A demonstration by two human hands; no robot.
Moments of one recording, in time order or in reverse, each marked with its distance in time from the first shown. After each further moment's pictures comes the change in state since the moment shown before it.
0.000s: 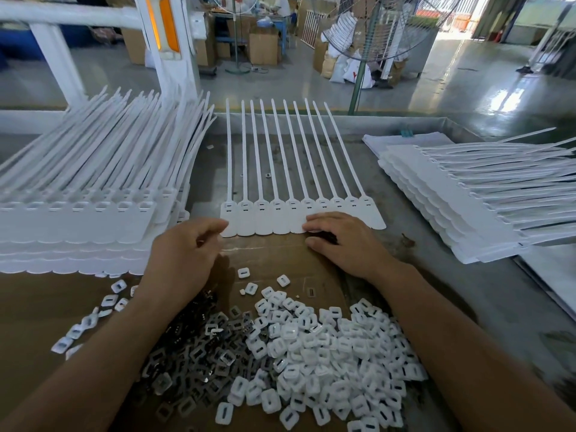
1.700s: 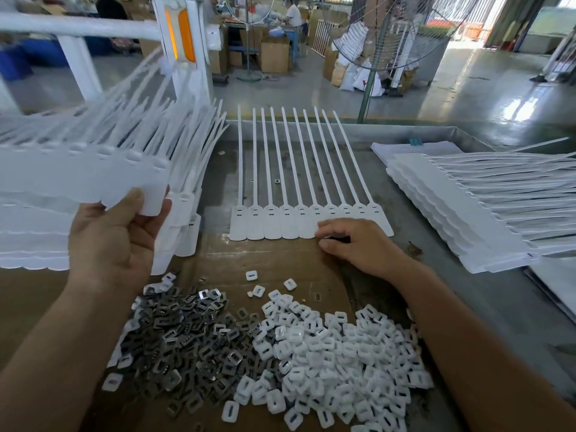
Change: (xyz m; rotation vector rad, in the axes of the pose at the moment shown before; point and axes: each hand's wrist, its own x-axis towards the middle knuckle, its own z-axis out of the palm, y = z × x) left_hand 0.029 -0.028 -0.045 -1.368 0.318 -0.311; right_hand 0.000 0.004 -0.013 0.197 -0.065 0.071
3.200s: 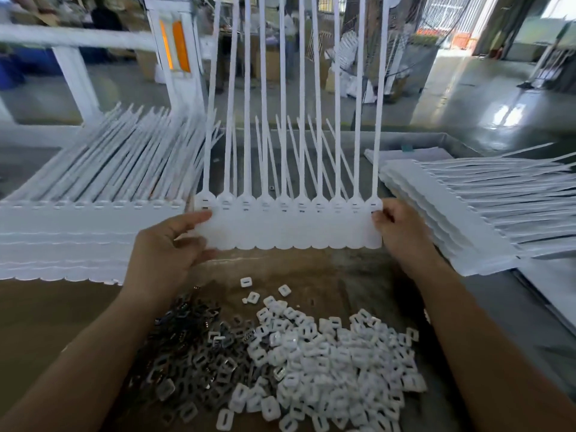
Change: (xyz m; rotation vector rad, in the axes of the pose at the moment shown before) left_hand -0.036 -0.023 0.029 0.877 -0.237 0.166; right_hand -0.002 0.013 -0.034 0.088 0.434 0.435
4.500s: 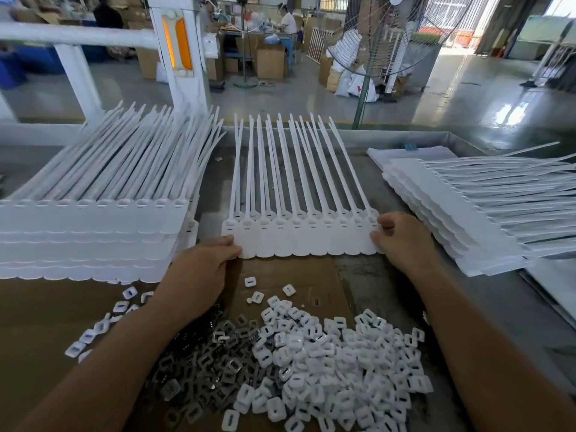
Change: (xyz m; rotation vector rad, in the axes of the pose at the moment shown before) left_hand 0.004 -0.031 0.009 0.786 -0.364 0.233; right_hand -0.005 0.015 0.007 -0.225 -0.001 -0.023
